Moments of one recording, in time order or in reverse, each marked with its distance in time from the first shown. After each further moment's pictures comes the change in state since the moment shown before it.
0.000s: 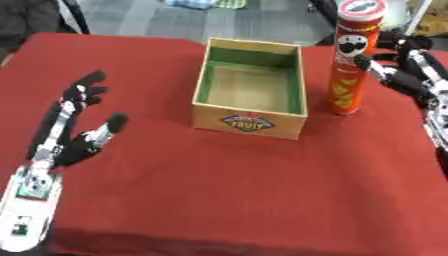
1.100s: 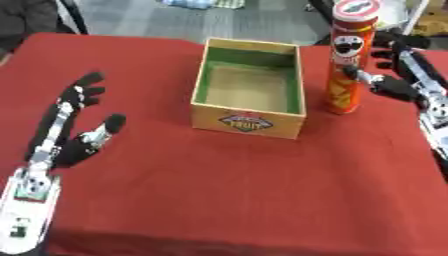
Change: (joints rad) left arm 0.000 0.000 0.000 0.000 0.000 0.000 -0.001; right arm 0.000 0.000 0.002 0.005 0.173 -0.055 0.007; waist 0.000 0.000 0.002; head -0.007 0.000
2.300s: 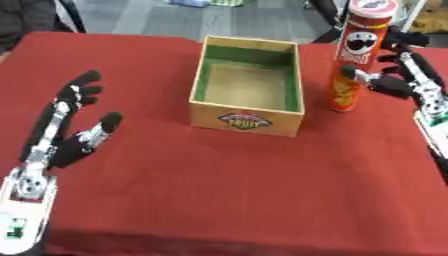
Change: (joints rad) left arm 0.000 0.000 0.000 0.000 0.004 0.000 -0.008; right arm -0.015 0.000 -0.013 0.050 0.103 0.153 -0.053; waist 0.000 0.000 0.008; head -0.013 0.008
